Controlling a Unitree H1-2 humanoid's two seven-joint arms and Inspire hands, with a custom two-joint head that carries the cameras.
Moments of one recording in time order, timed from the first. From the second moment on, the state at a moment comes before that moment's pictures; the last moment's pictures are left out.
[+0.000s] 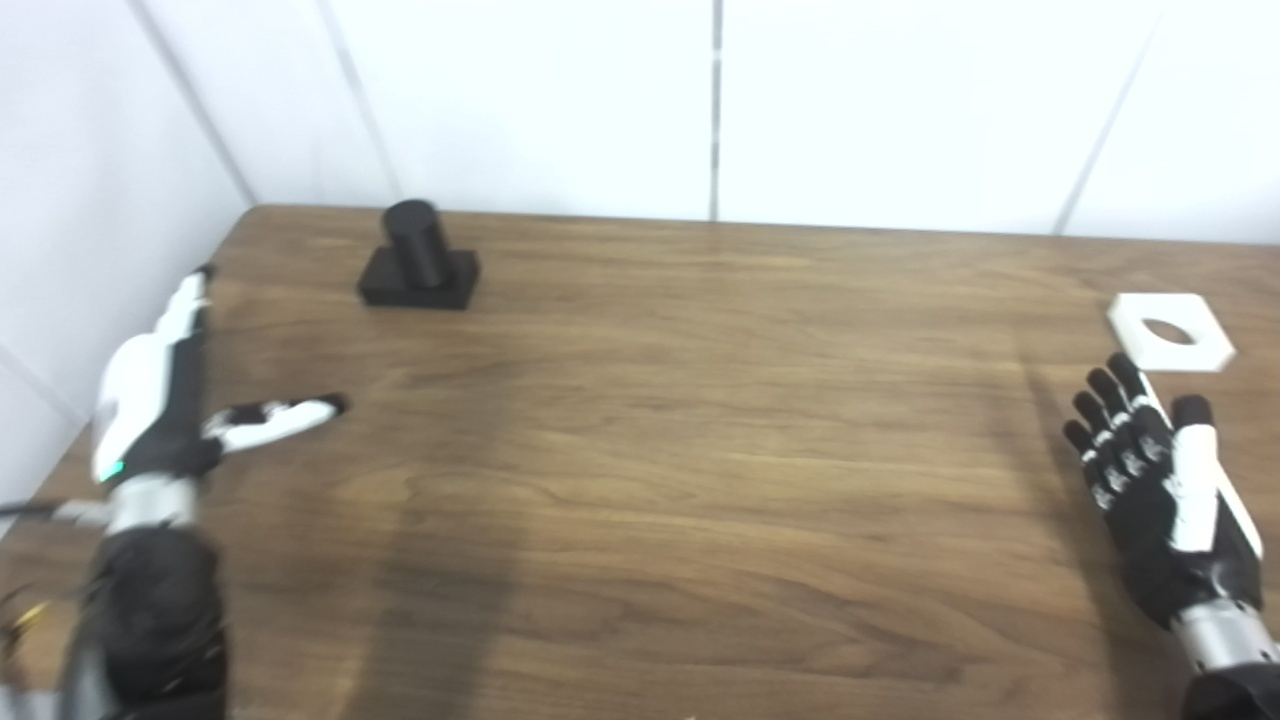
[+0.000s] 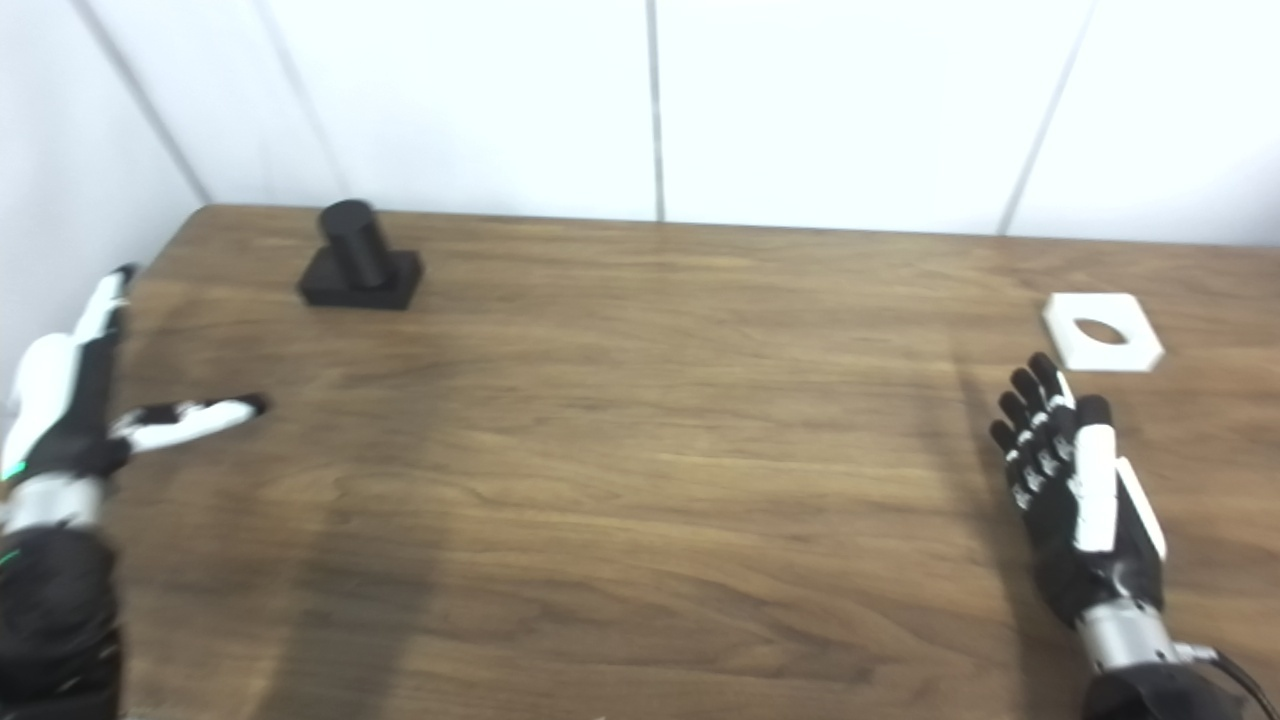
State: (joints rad) left arm -0.03 0.35 0.26 -0.33 0.59 0.42 -0.12; right arm 0.05 -0.21 -0.20 -0.23 0.35 0.21 0.14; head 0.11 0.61
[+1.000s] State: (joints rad) left arm -0.29 0.51 0.06 -0.01 0.66 0.47 -0.17; right arm 0.05 -0.25 -0.21 -0.25 0.34 0.22 0.16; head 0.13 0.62
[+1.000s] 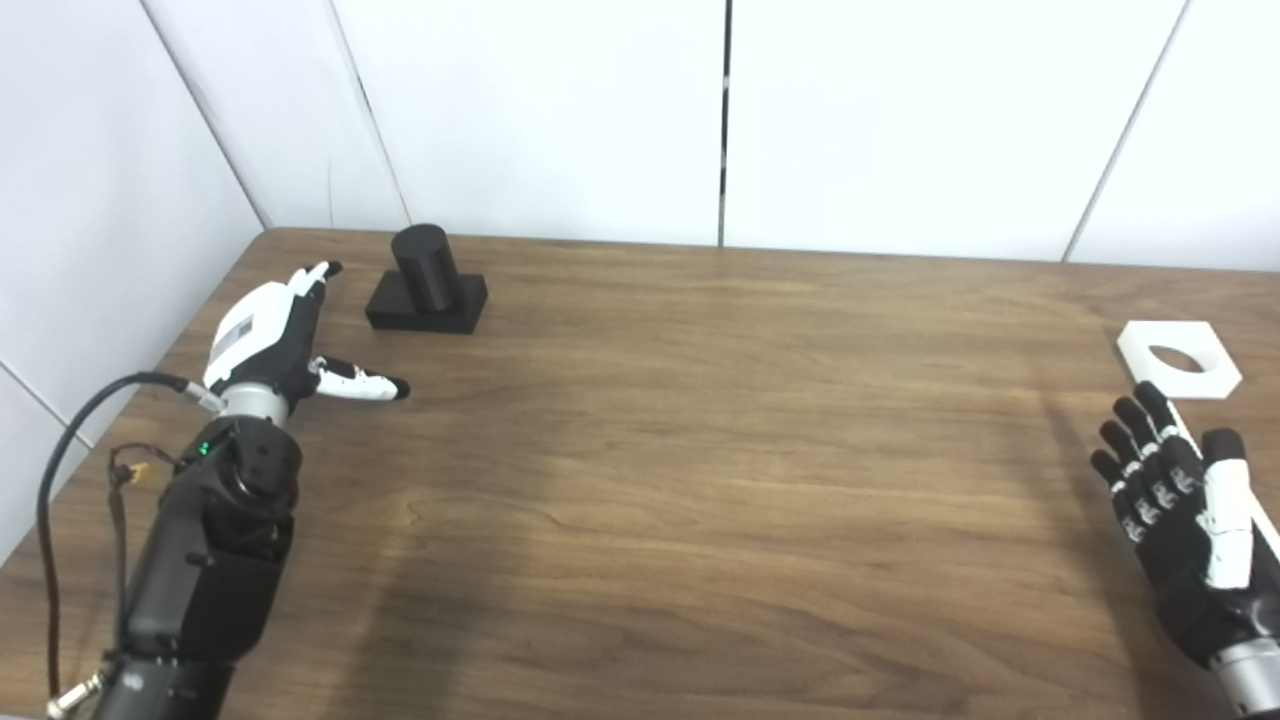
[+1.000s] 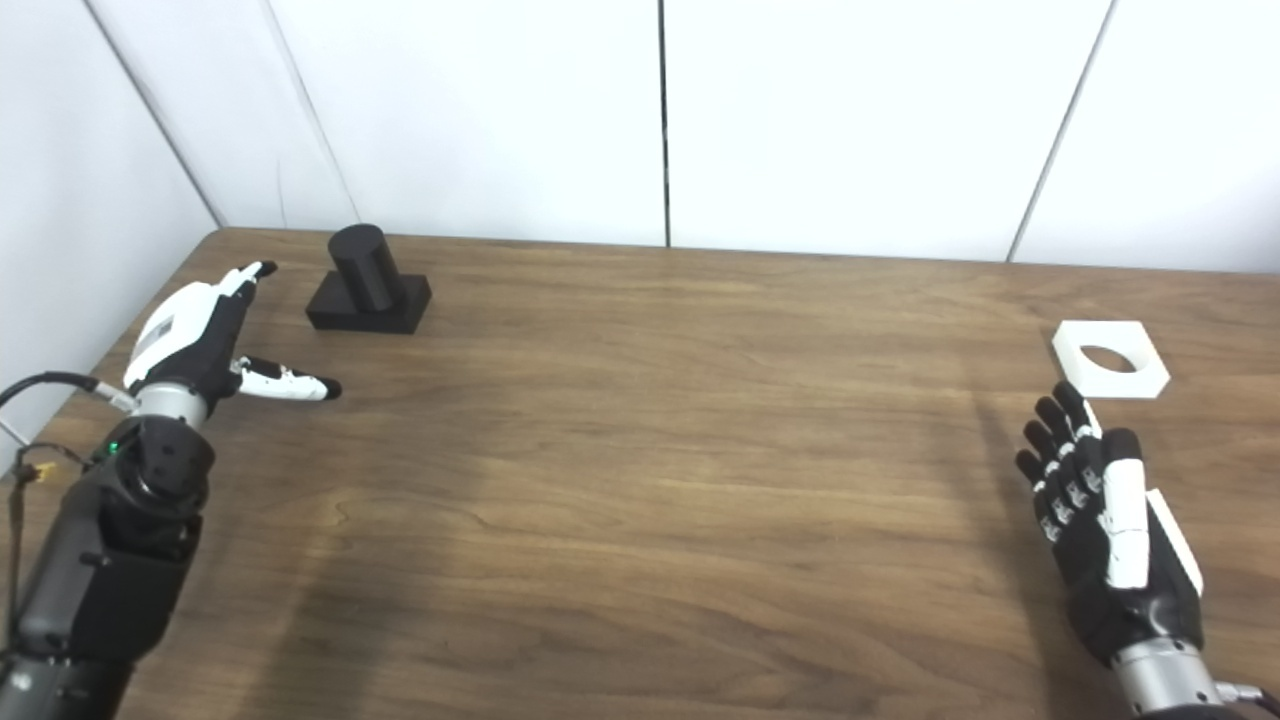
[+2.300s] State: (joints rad) left arm -0.61 0.56 -0.11 0.45 0.57 0.40 -0.19; right arm 0.11 -0.25 -0.21 -0.30 0.35 0.23 0.16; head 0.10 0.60
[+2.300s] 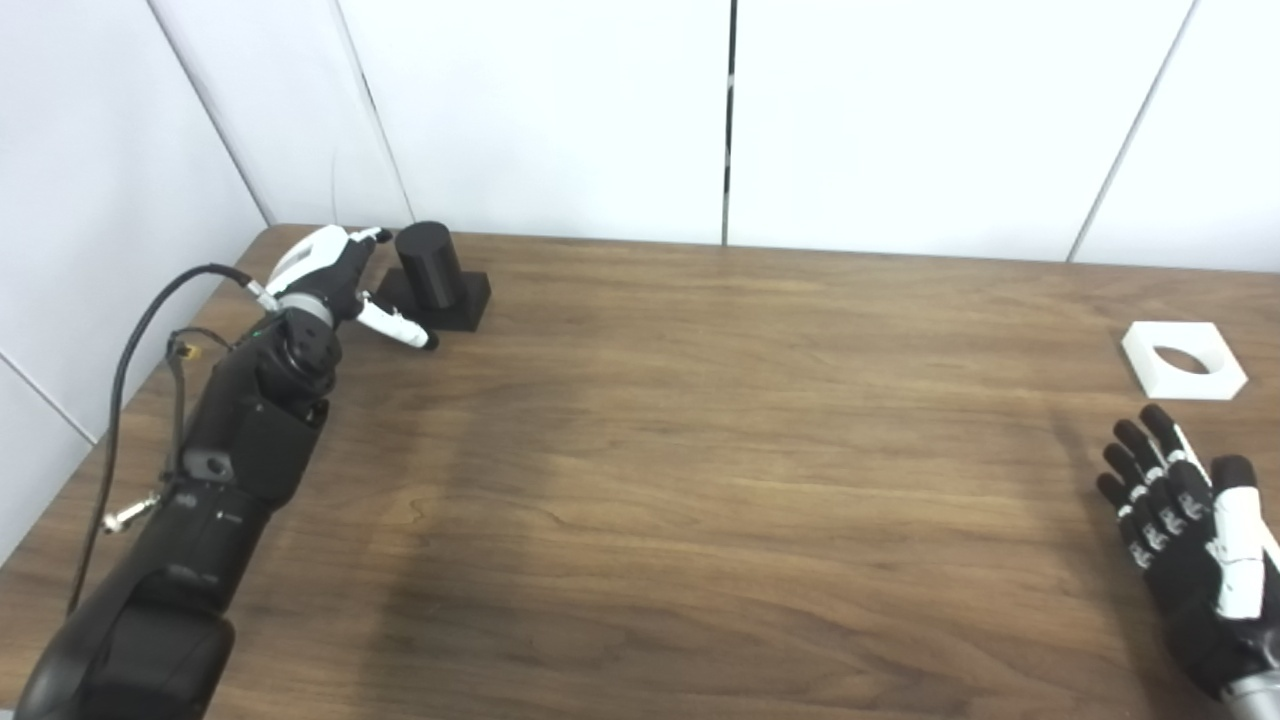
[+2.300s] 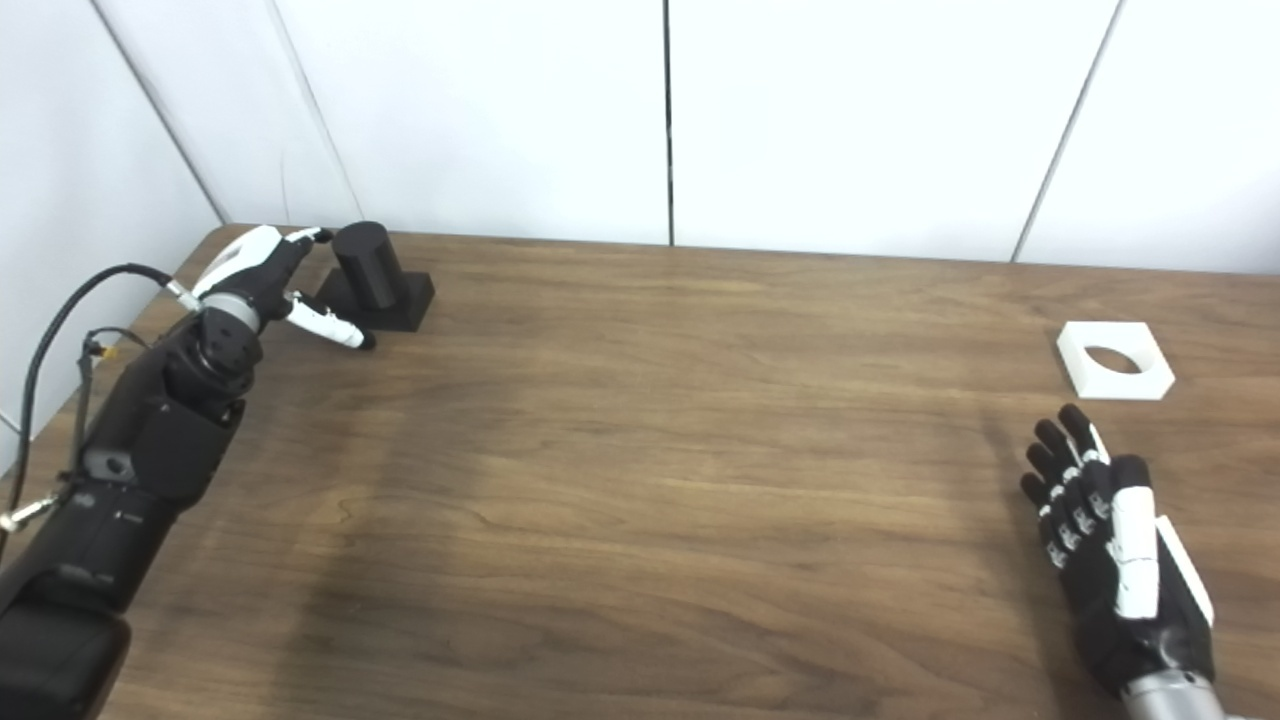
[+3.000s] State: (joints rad) left arm -0.66 0.57 -0.19 0.51 0.57 0.41 -0.22; right arm 0.12 -0.26 -0.22 -0.31 0.37 0.25 0.16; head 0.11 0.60
